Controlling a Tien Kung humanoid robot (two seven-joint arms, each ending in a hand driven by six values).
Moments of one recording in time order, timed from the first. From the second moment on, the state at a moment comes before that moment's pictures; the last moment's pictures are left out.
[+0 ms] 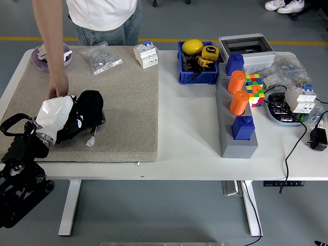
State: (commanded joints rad) left arm -0.35 0.43 -0.85 -1.30 2.08 0.33 0.41; right arm 0.04 -0.42 0.98 0.49 -0.84 0.08 -0.32
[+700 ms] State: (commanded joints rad) left arm -0.33 0.43 -0.88 -1.30 2.10 0.33 0.42; right arm 0.04 -0.42 0.98 0.49 -0.84 0.08 -0.32
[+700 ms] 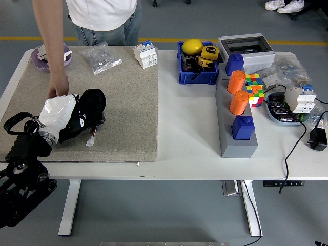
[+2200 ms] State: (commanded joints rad) left arm -0.07 0.58 -1.14 -1.33 2.16 0.33 0.41; right arm 0.03 -0.43 1.00 0.49 -0.84 0.09 -0.32
